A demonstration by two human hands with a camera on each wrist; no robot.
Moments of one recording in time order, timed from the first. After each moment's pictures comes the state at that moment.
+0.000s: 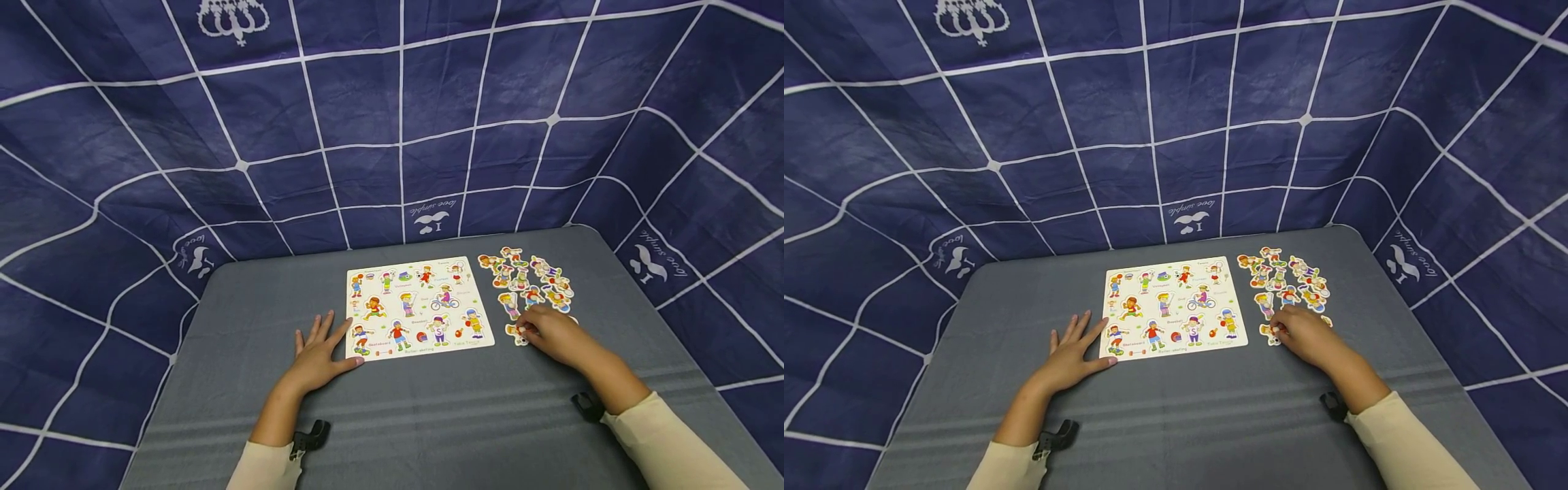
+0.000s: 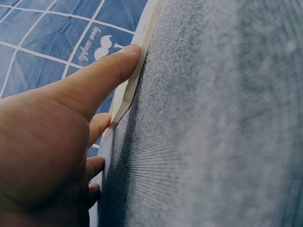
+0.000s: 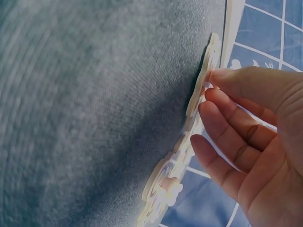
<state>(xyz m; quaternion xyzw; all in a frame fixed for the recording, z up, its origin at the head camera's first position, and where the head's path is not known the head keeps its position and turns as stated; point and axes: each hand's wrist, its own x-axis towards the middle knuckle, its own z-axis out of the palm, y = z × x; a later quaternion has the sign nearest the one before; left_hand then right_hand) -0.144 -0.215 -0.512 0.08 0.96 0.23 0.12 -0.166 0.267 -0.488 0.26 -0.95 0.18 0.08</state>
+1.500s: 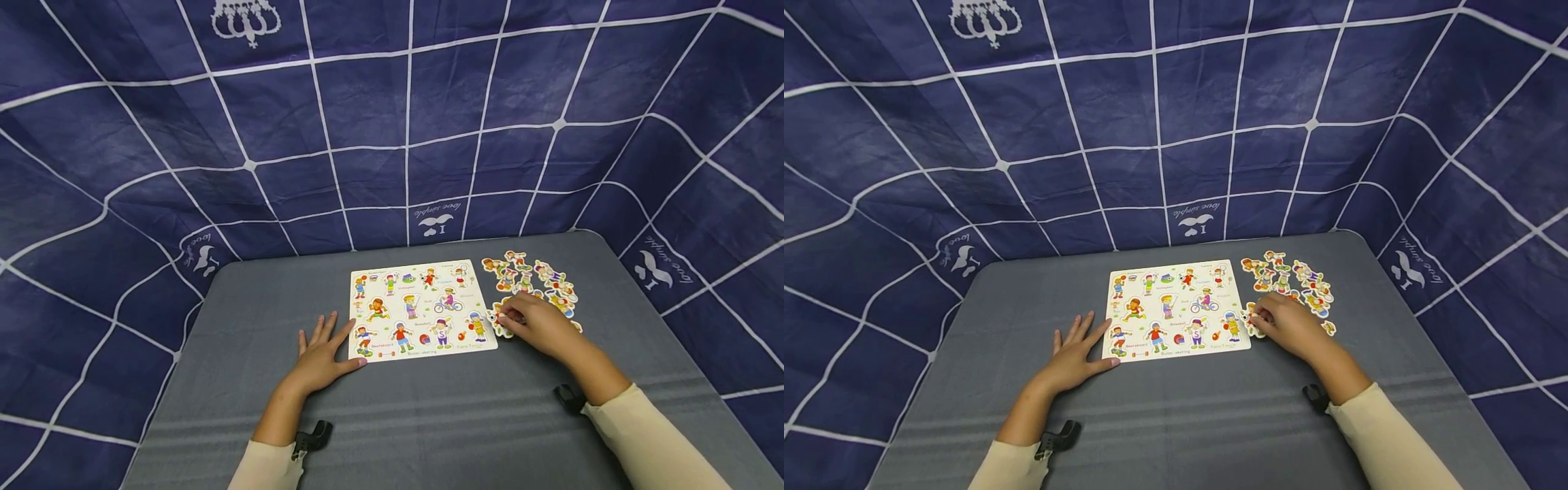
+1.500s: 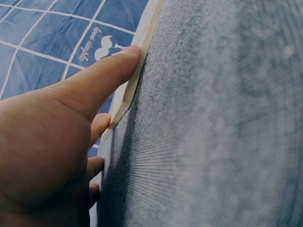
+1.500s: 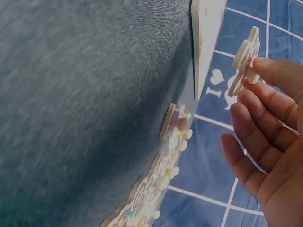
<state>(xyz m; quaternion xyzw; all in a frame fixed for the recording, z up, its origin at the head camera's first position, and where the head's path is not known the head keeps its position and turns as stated) -0.143 -0.216 -0.514 0.08 0.96 0.24 0.11 -0.182 0.233 -0.471 0.25 -0.94 0.21 0.10</state>
